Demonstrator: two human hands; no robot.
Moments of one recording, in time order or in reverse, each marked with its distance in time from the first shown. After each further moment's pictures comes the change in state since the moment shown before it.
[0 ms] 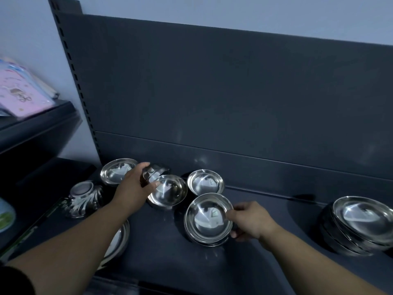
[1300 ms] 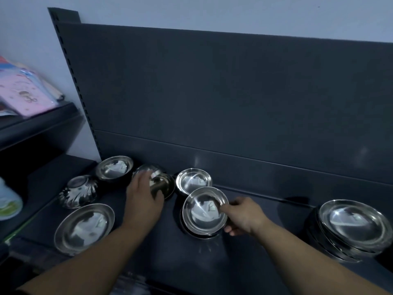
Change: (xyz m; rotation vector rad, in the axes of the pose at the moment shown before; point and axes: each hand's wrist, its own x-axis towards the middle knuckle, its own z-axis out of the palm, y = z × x) left_hand -0.066 0.062 0.057 0.114 0.326 0.026; right_hand 0.023 0.018 -0.034 0.005 -0.042 -0.009
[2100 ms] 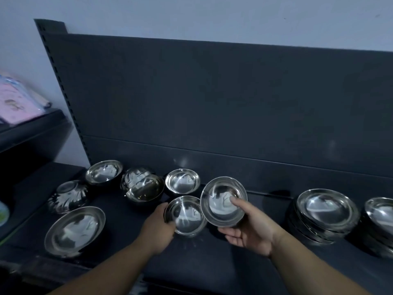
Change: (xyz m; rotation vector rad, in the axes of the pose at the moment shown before) left_hand -0.059 0.042 0.003 -0.266 -0.569 -0.313; right_hand -0.045 0.039 -0.036 0.631 -0.340 0.142
